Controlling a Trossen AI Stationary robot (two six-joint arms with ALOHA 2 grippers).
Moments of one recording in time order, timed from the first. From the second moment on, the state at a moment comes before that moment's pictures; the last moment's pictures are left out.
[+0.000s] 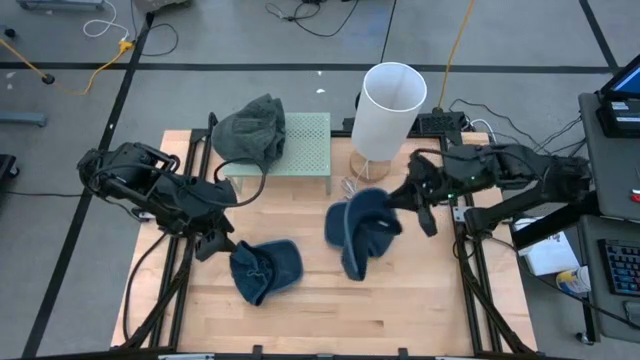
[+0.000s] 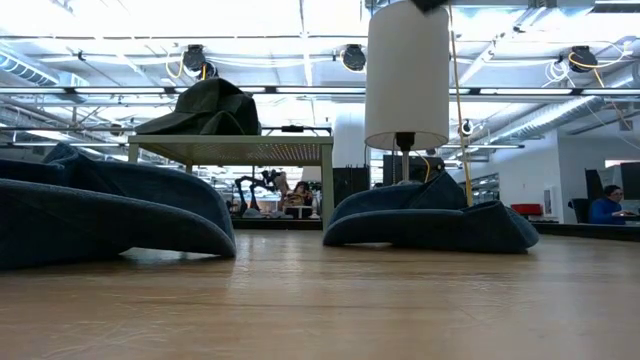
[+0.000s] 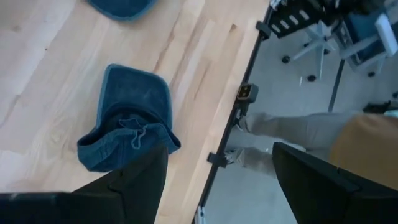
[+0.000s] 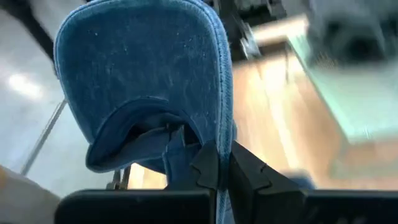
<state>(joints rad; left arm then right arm) -0.37 1.40 1.99 -1.51 0.09 -0.90 0.15 1.15 1.53 -0.86 0.01 0.35</state>
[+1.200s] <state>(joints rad) -0.23 1.41 1.99 -0.54 0.12 -1.08 0.39 1.20 1.53 0.20 0.00 -0.59</state>
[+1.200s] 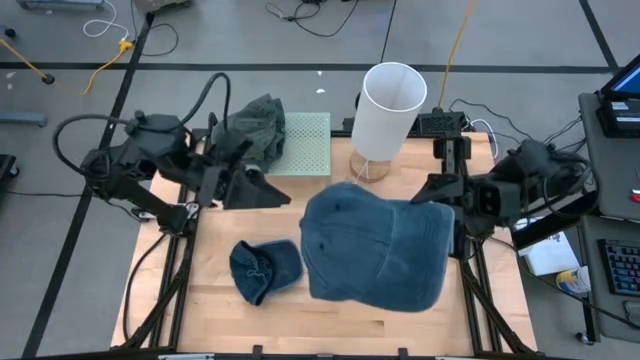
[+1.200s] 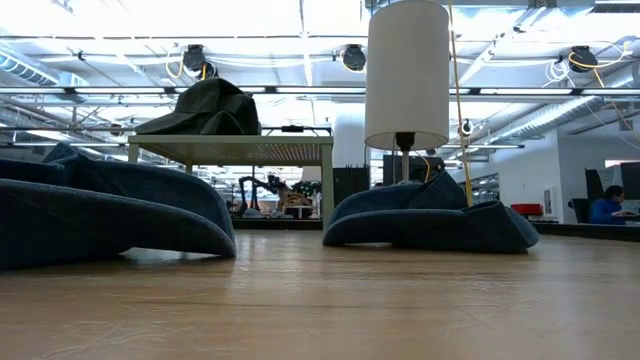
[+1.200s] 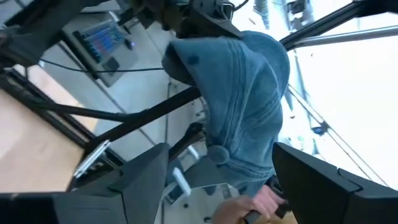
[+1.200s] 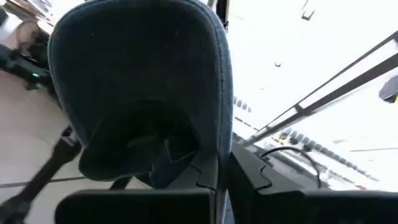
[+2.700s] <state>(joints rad) -0.18 1.54 1.99 -0.16 0.37 -1.22 0.39 1.20 1.53 0.20 0.01 -0.65</state>
